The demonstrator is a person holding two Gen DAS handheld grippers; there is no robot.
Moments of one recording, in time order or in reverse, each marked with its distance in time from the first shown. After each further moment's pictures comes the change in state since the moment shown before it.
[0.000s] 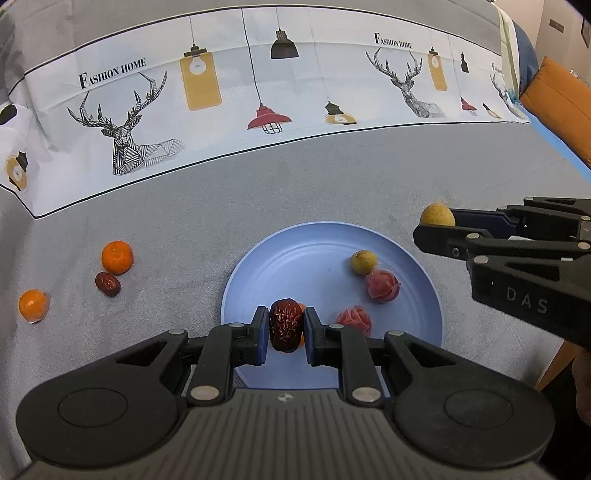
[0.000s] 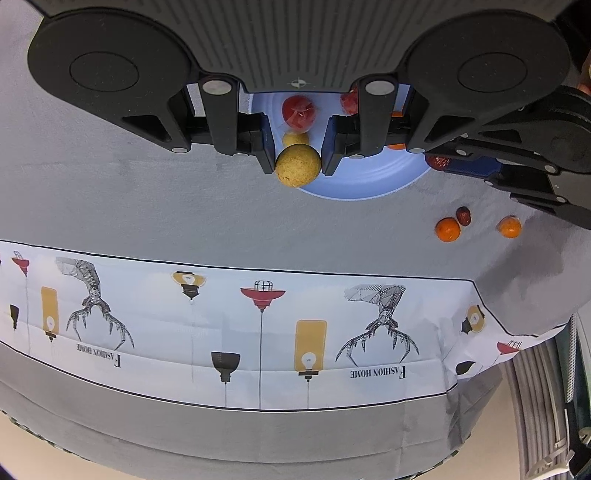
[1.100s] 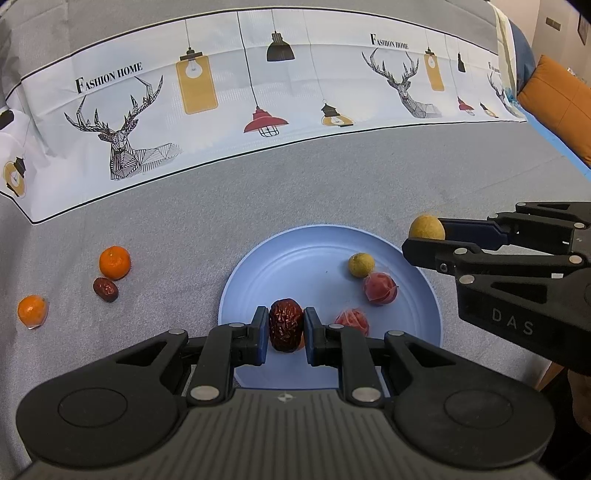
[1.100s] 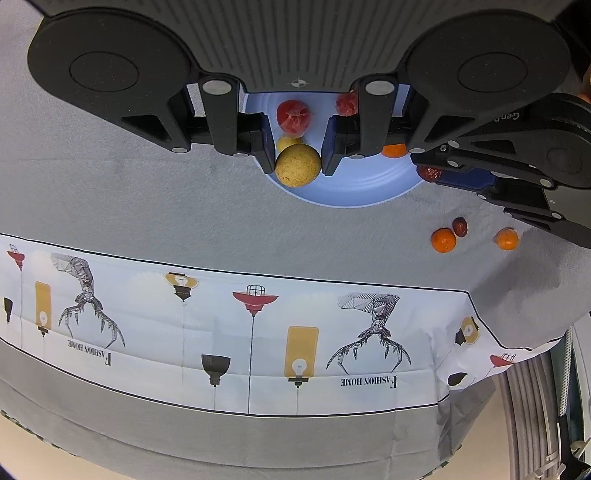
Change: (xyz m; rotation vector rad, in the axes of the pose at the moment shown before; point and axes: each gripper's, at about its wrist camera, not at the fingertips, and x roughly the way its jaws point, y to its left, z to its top) left arm 0.000 -0.003 0.001 0.013 -0.006 0.000; right arm 0.003 0.005 -0.001 -0.034 0.016 0.005
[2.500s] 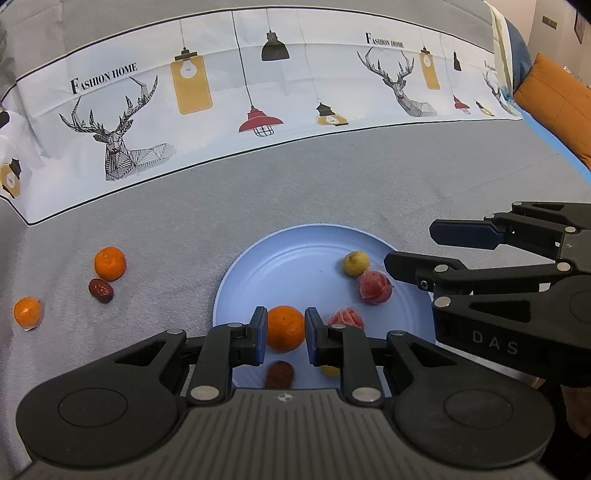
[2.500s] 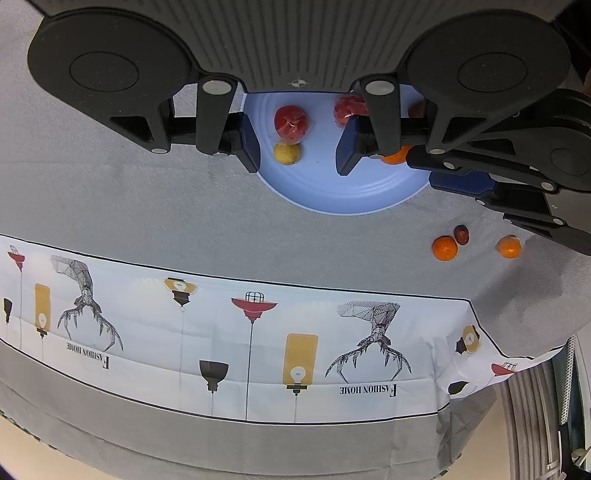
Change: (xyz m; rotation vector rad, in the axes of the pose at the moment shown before) left arm 0.001 -0.003 0.000 0.005 -0.001 -0.013; right arm 0.006 0.002 -0.002 -0.010 0.023 -0.009
